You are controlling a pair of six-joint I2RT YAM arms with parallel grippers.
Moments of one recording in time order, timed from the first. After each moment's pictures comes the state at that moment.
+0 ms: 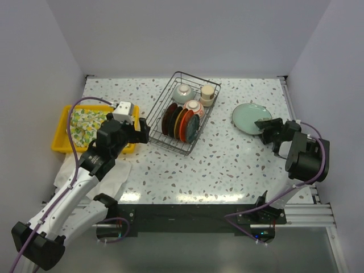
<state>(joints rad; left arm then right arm) -0.46 0.83 0.77 -0.27 -0.18 -0.20 -0.37 1.76 0.61 0.60 -0.40 1.08</state>
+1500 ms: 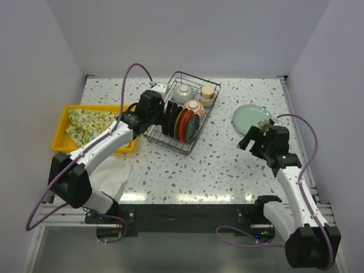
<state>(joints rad) -0.56 1.48 1.21 -0.38 -0.27 -0.17 0.01 0.87 0.62 -0.49 -0.07 0.48</state>
